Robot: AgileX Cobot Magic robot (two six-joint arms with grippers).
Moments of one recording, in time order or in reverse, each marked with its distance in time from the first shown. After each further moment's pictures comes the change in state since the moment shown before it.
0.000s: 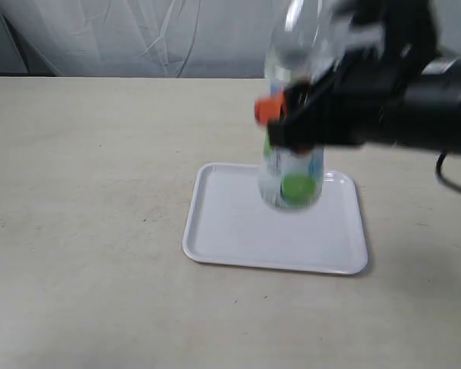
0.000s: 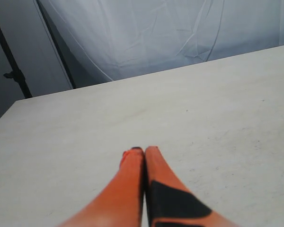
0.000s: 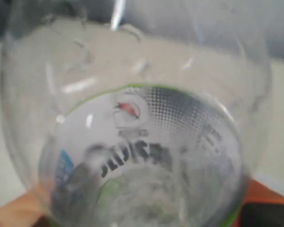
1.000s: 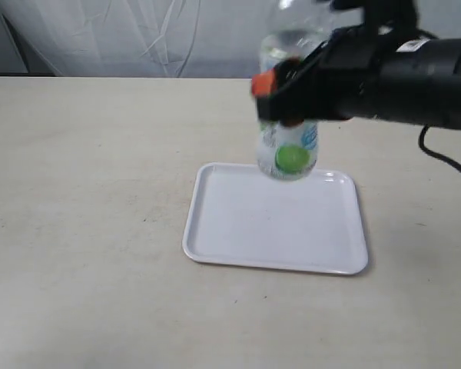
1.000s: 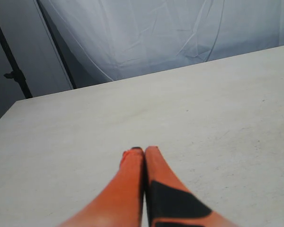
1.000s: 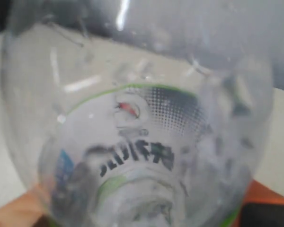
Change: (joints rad) left arm 0.000 0.000 0.000 0.000 0.000 0.000; right arm -0.003 0.084 -0.085 -0.159 -0.057 0.071
